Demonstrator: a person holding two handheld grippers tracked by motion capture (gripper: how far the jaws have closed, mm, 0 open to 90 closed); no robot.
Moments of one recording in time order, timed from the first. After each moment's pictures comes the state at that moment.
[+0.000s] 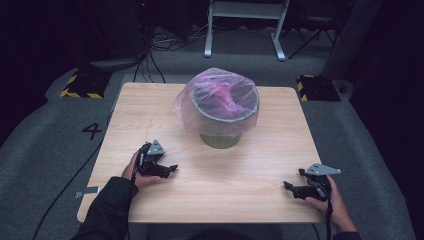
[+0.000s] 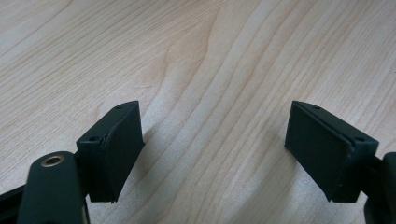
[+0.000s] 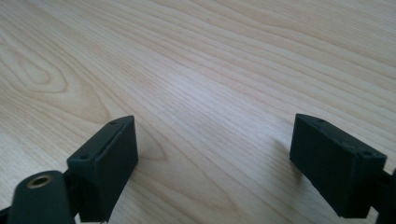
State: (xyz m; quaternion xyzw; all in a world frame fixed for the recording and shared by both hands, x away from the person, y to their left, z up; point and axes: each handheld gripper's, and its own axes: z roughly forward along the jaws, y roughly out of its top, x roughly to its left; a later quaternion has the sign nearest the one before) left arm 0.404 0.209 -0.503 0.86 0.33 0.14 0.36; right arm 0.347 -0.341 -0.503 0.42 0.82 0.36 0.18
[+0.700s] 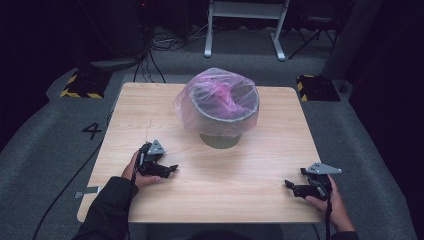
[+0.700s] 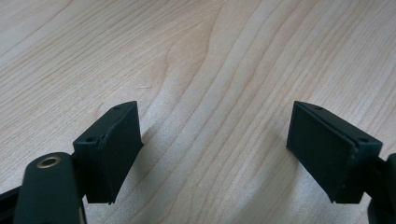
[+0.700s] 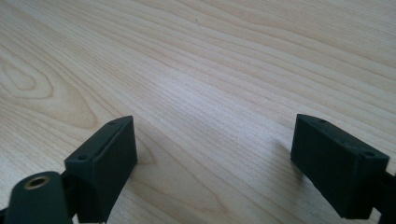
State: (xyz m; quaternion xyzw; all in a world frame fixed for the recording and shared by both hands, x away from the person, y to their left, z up) left arm 0.405 0.208 -0.504 0.86 0.34 0.14 0.36; right arm 0.349 -0.342 -0.504 0.43 0.81 0.35 0.19
